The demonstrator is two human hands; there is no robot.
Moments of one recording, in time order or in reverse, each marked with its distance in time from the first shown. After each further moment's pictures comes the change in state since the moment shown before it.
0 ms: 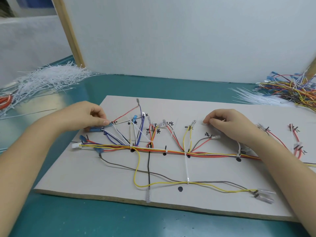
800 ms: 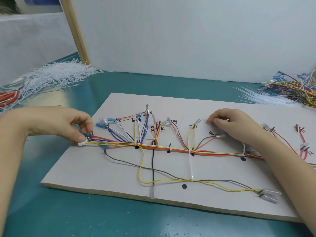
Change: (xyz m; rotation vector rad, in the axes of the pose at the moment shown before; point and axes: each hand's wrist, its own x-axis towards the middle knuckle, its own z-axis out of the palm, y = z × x) left_hand -0.019 -0.074 -0.031 -0.187 -0.449 -0.053; right_hand 0.000 0.001 0.002 -0.045 -0.007 -0.018
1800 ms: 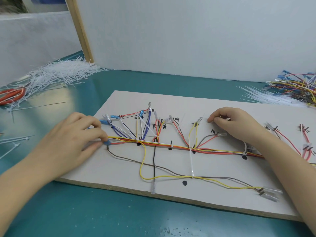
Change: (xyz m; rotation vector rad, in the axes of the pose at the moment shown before) left_hand -0.052 0.057 0.104 0.847 0.779 0.469; right_hand -0.001 -0.004 0.002 -0.023 -0.003 -0.030
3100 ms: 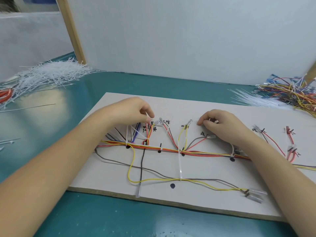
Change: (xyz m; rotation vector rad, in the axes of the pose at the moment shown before) left_hand 0.150 0.052 0.029 -0.440 -0.457 -0.247; right_hand 0.002 0.001 0.000 -0.015 -0.009 -0.013
